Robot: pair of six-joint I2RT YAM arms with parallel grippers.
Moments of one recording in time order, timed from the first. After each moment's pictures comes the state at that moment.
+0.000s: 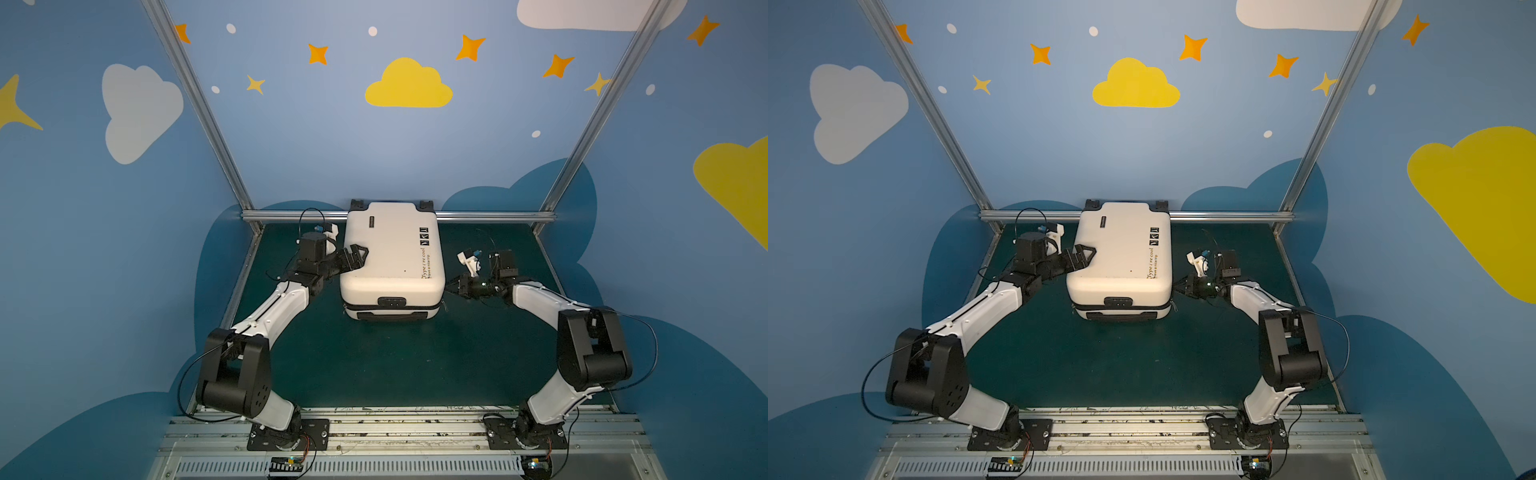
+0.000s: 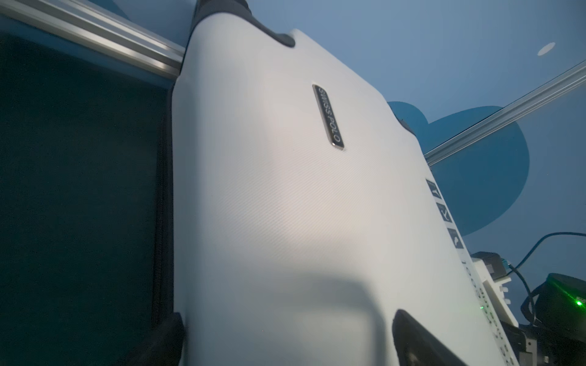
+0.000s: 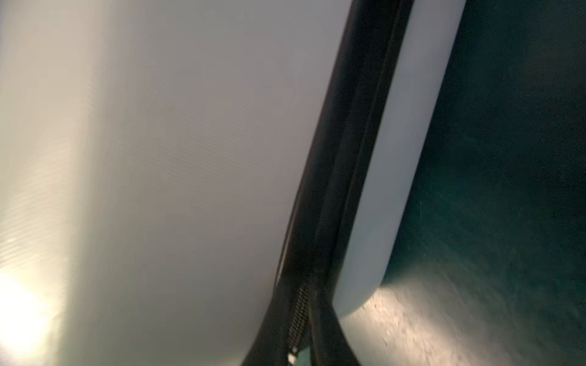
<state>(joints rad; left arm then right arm) -0.20 1.54 1.08 -0.02 0.36 -0.52 0.21 1.65 1.00 -0.24 -0.84 0.34</state>
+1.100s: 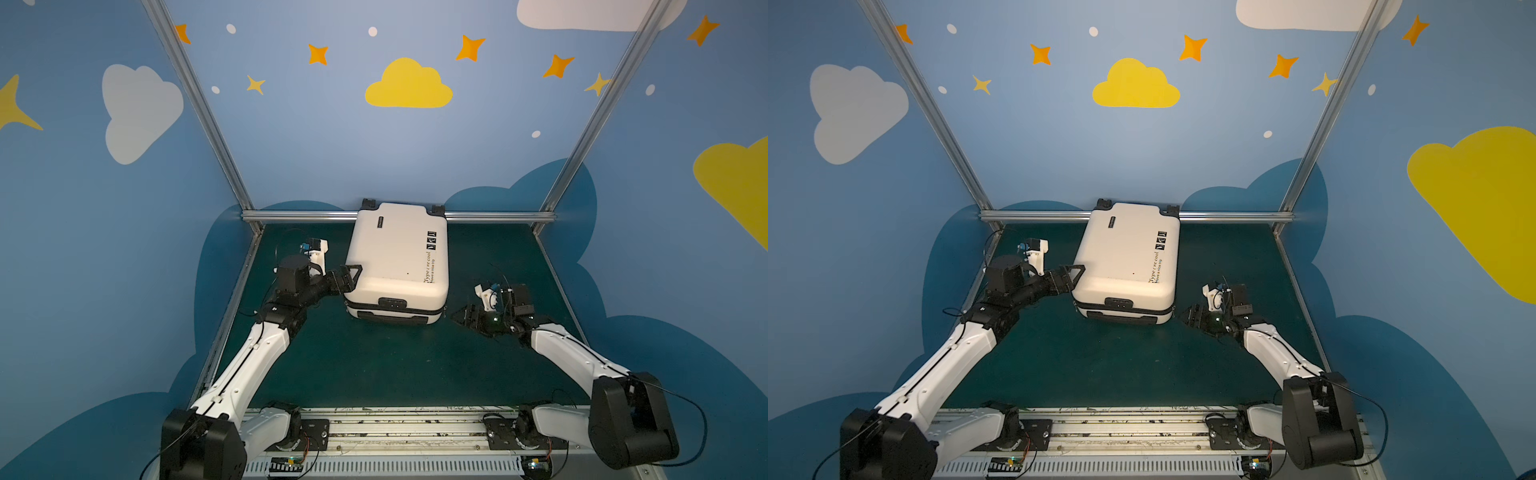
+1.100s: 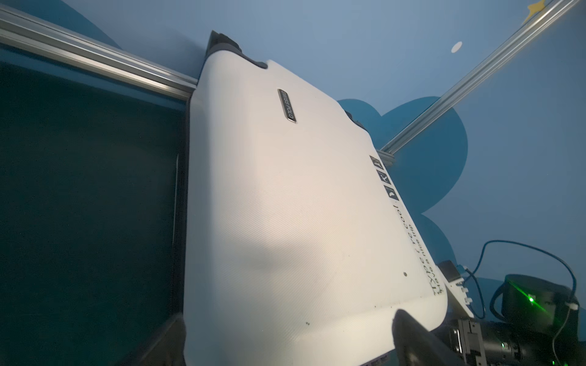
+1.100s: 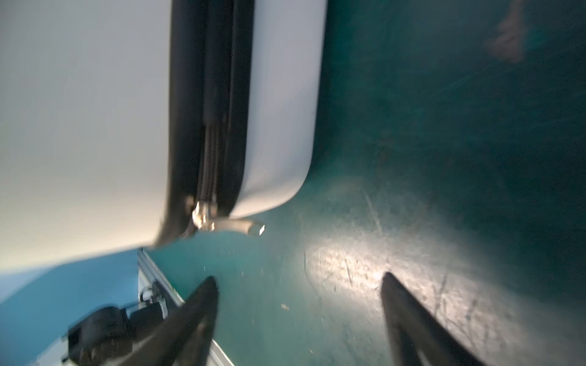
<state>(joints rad) -0.19 1.09 0.82 -0.11 0.36 -0.47 0.22 1.24 0.58 -0.27 -0.63 0.47</state>
